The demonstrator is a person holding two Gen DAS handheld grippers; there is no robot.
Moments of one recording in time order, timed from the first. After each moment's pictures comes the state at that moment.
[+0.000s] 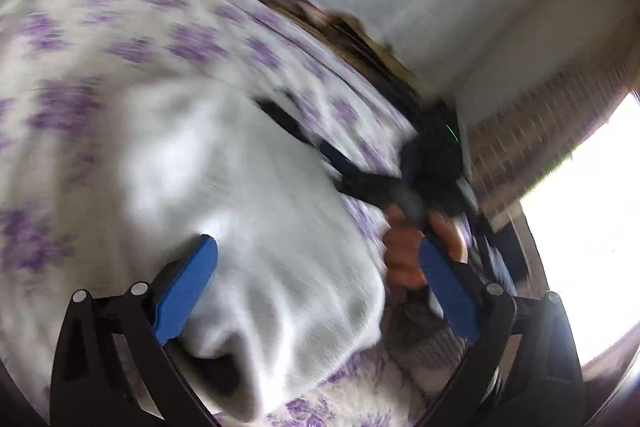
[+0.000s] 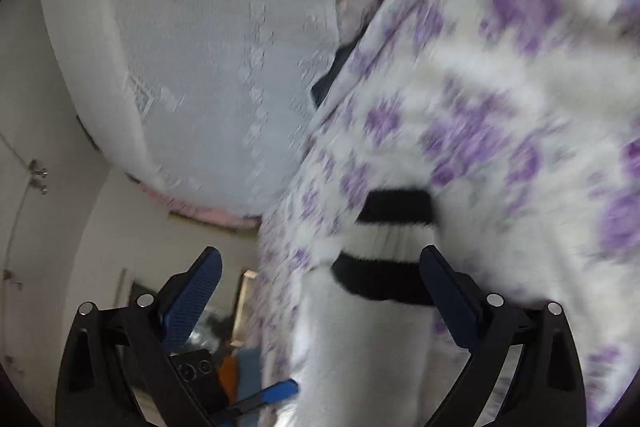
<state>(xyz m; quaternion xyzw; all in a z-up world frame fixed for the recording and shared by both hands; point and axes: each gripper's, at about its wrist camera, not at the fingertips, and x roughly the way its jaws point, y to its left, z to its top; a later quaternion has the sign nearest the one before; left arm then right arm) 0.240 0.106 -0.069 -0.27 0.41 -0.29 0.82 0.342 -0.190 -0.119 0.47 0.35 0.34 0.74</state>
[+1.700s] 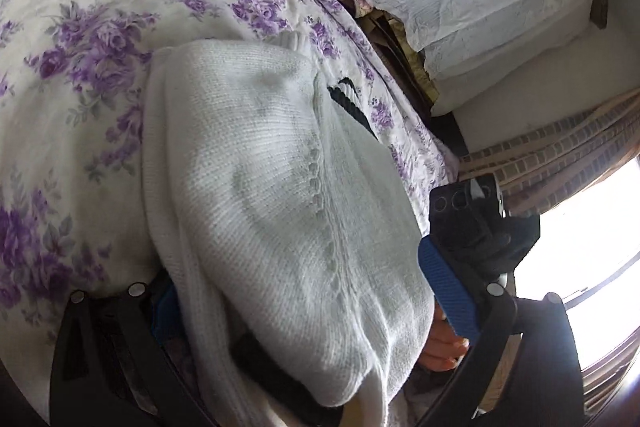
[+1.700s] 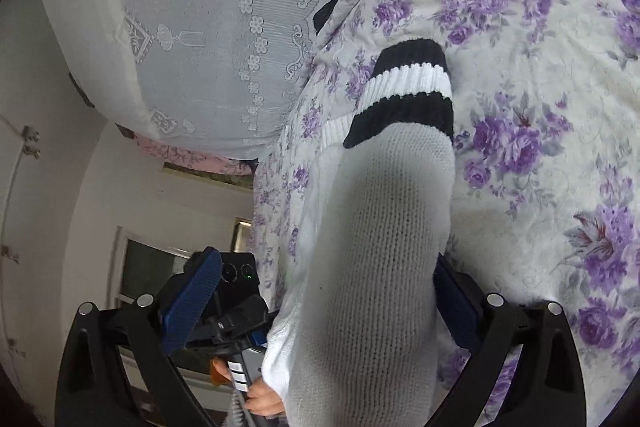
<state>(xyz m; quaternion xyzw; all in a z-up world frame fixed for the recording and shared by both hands) 0.273 0.123 -0.119 -0.32 0.46 -0.31 0.76 0.315 -0.123 -0.136 0.44 0.43 0.38 0.69</state>
